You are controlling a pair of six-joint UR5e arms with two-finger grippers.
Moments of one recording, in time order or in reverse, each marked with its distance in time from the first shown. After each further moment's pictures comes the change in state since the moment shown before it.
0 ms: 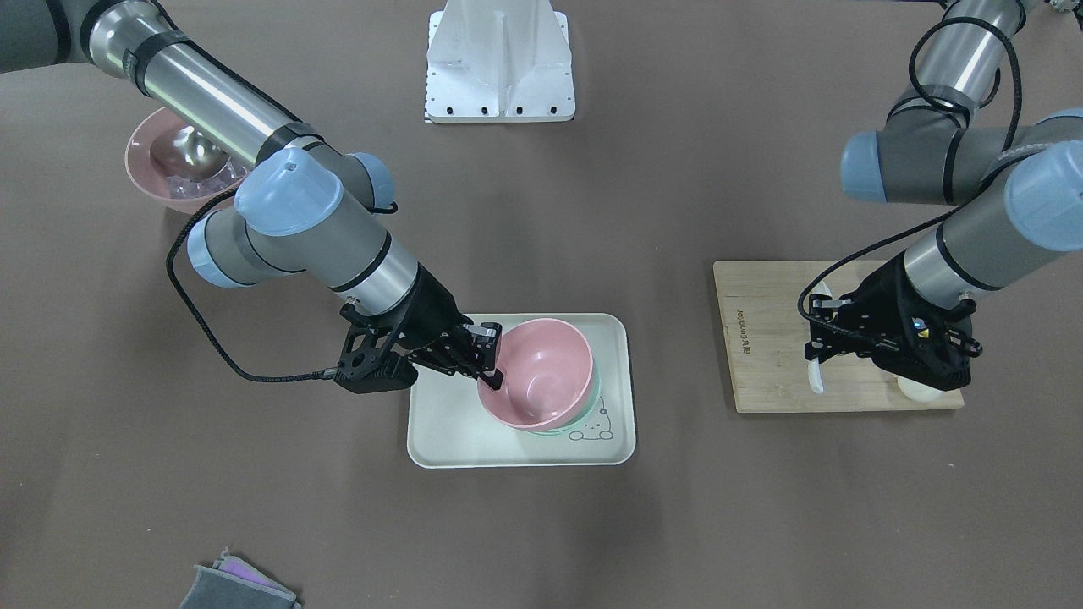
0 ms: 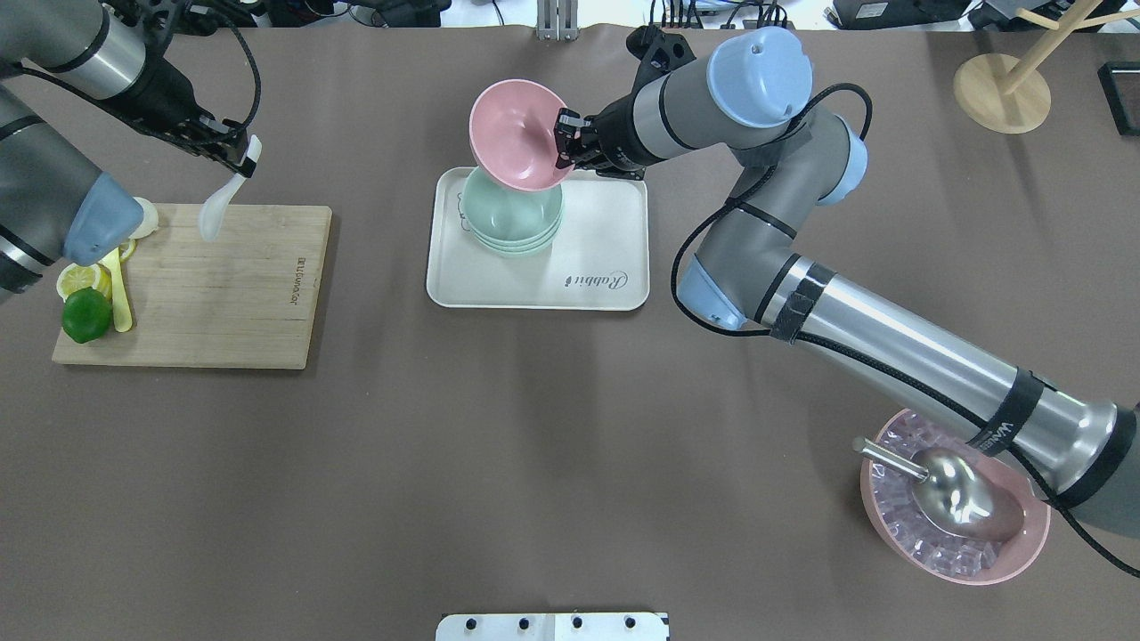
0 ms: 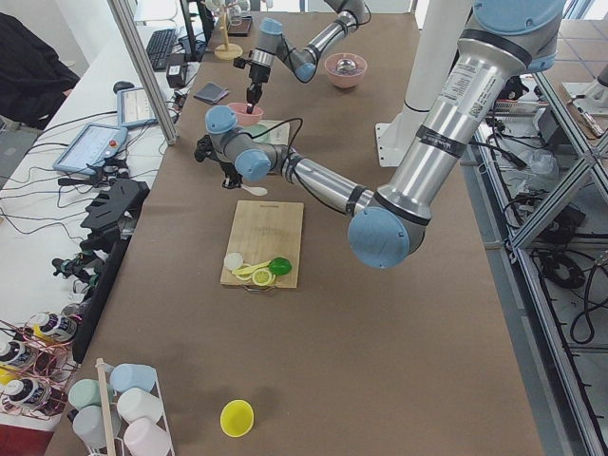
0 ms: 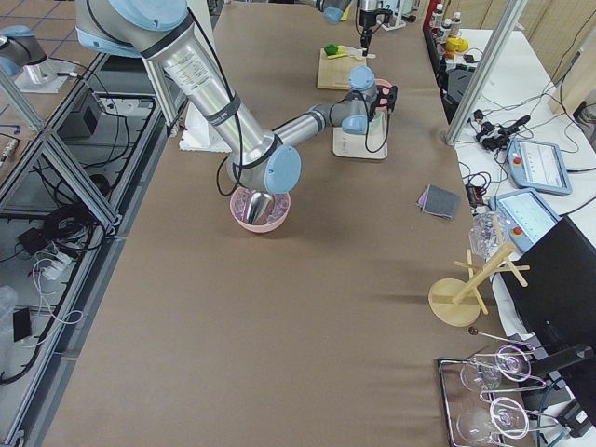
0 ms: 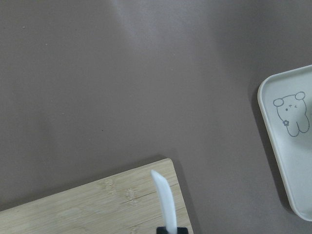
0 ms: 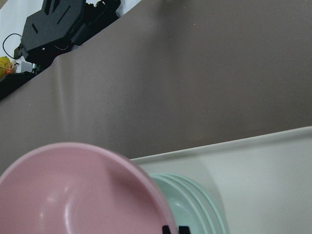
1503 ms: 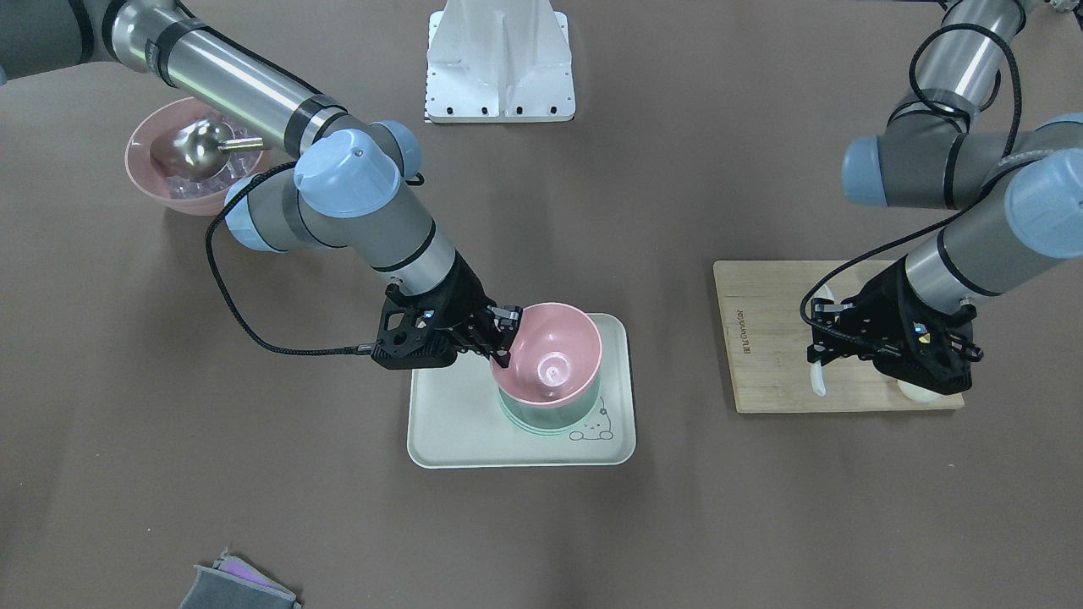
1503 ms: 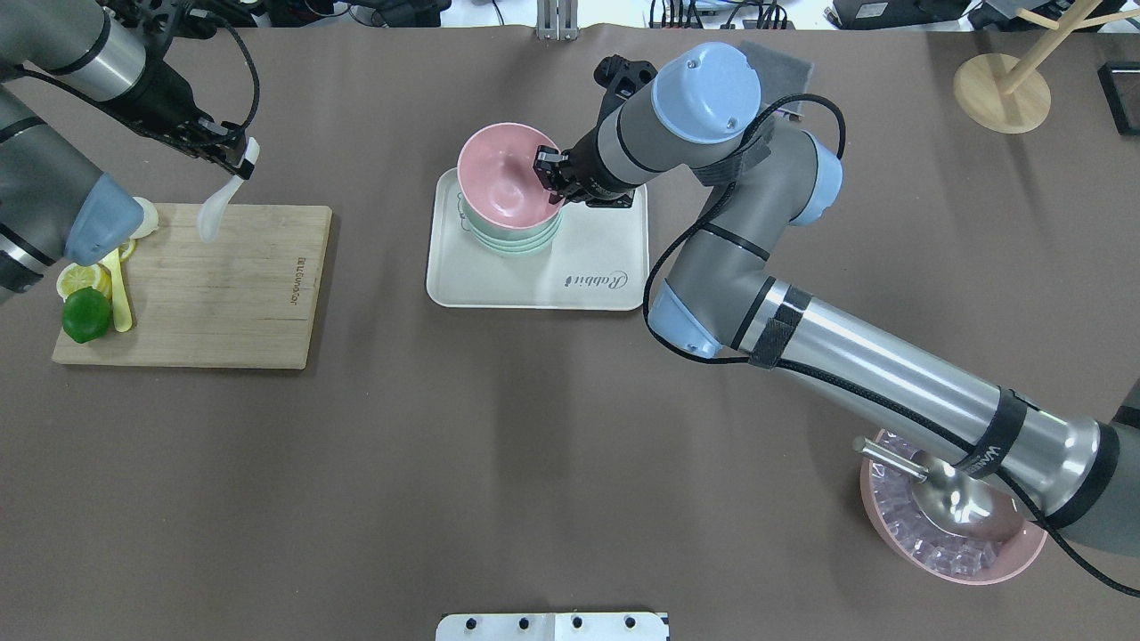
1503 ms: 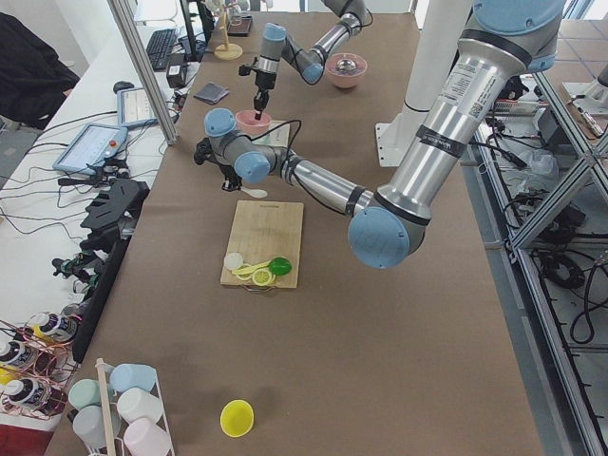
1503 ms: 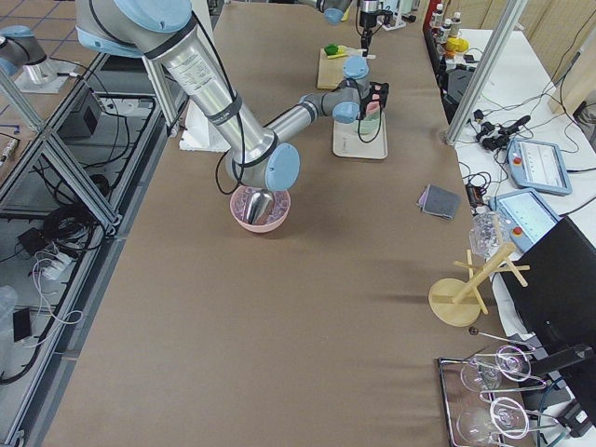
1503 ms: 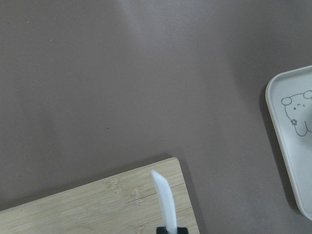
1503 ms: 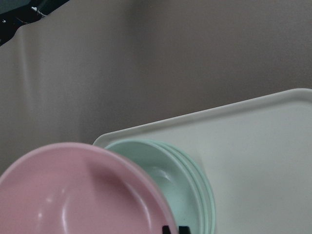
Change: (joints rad) left arm 0.000 0.000 0.014 -0.003 0.000 0.002; right arm -0.047 0.012 0.082 -0.269 -0.009 -0.096
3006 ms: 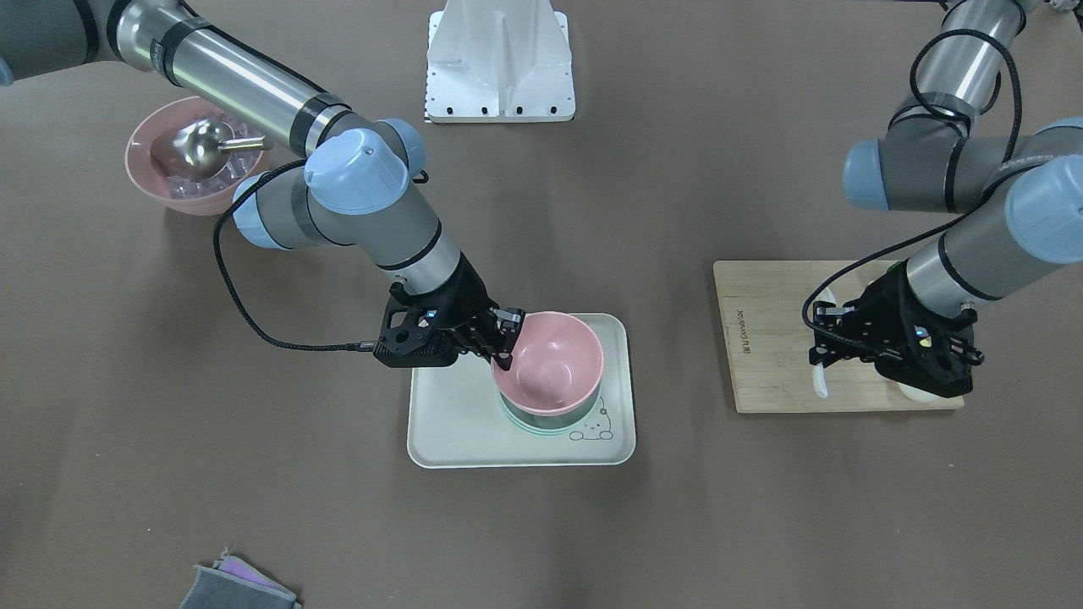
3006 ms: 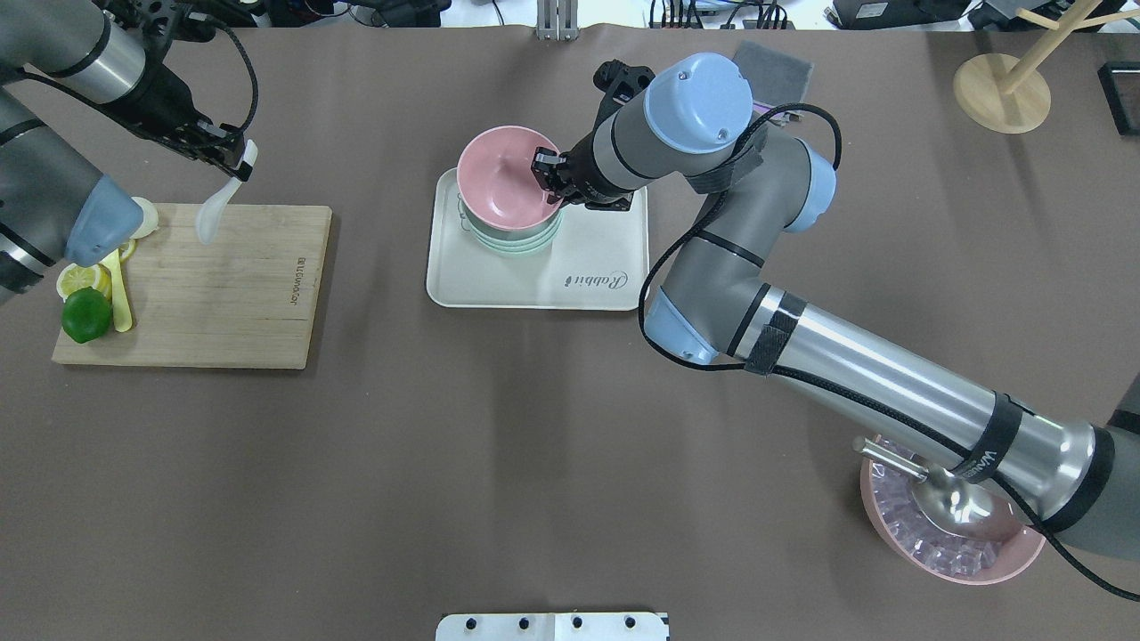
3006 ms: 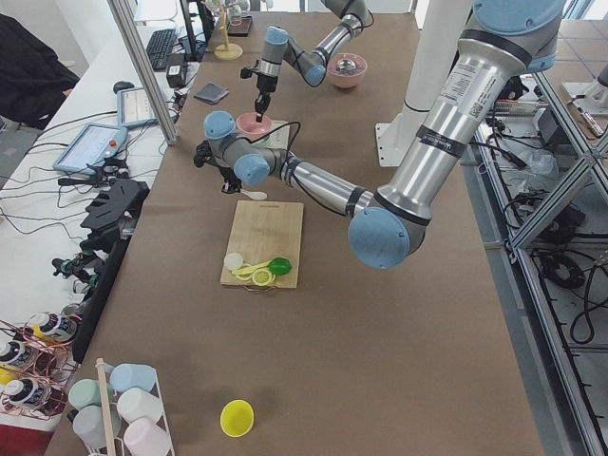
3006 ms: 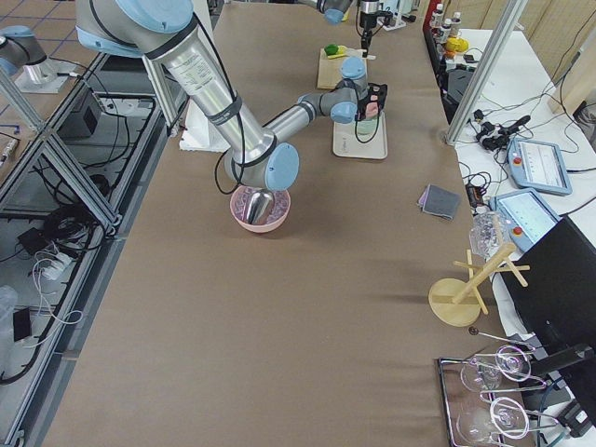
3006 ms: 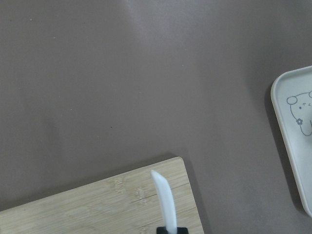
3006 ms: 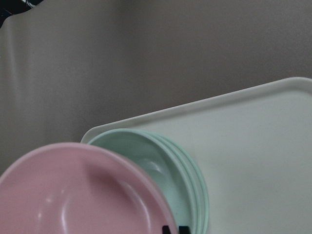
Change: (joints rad) left arm 0.000 0.001 0.014 -0.008 0.000 0.002; right arm -0.008 0.004 -0.002 -0.001 -0.047 0.039
